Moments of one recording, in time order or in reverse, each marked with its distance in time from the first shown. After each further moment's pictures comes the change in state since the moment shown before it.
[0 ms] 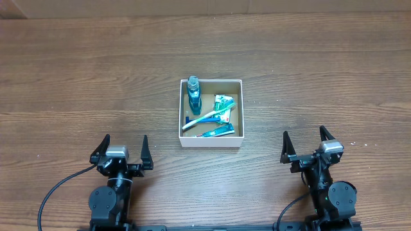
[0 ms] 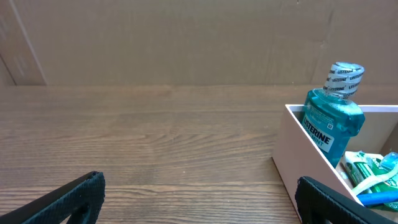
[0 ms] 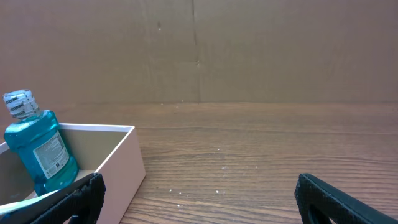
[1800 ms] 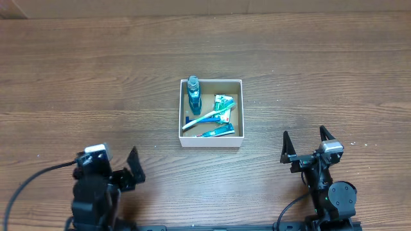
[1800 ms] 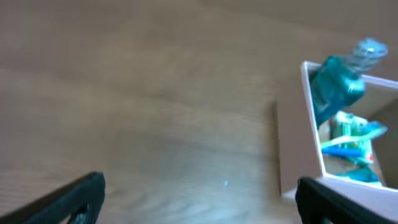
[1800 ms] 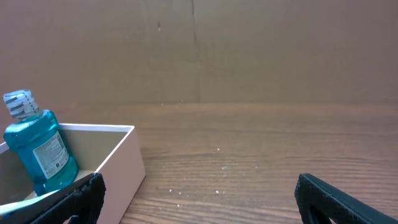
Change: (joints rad) left arm -0.092 0.262 0.548 -0.700 -0.153 -0.241; right arm 0.000 0.000 0.000 0.001 0.000 0.001
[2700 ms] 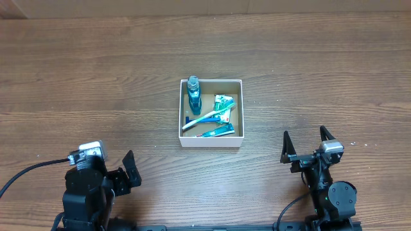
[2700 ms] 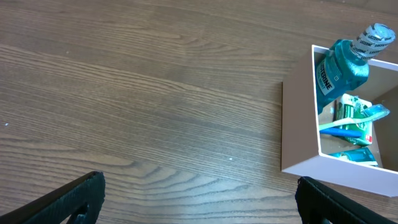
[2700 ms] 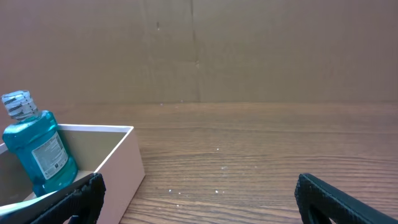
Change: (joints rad) left arm -0.008 0.146 0.231 -0.246 -0.023 -0.041; right arm 0.000 0.000 0.000 -0.001 0.002 0.002
